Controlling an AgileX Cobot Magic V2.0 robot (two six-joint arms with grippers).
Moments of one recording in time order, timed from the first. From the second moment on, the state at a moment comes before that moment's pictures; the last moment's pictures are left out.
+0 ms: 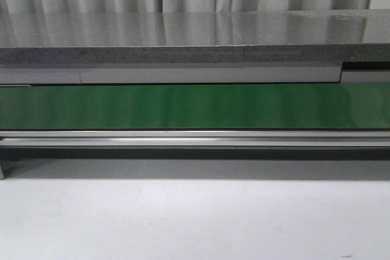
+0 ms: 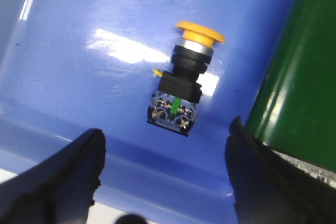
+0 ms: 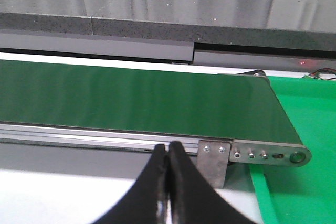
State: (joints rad) left arm 0.30 1.60 -1.08 -0.03 0.79 0.07; right arm 0.03 -0.01 0.03 -0.04 0.17 0.05
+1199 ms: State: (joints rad) left arm 0.30 1.90 -1.20 -0.10 0.78 0.16; right arm 0.03 -0.01 0.03 -0.04 0.17 0.05
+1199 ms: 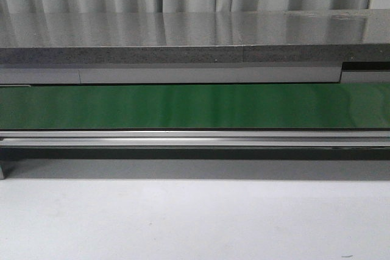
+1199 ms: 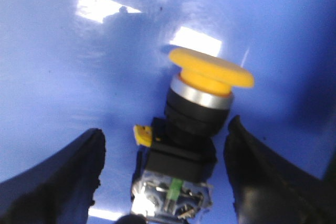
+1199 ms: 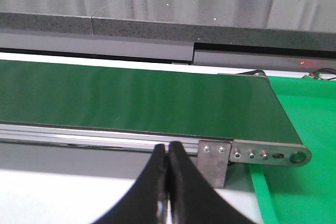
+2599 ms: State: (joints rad) left arm 0.16 1.62 -1.29 -0.13 0.94 0.18; right arm 0.03 -0.01 0.03 -0.04 0.17 0.05
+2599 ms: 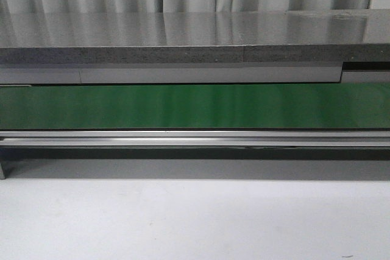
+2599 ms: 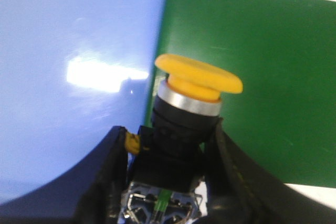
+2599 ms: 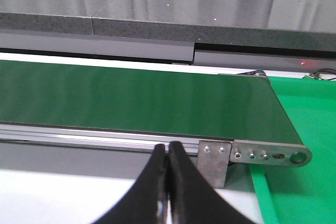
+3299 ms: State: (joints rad) left arm 0.07 1.75 -1.29 -0.15 0.89 0.18; right arm 0.03 -0.01 0.03 -0.04 0.17 0.05
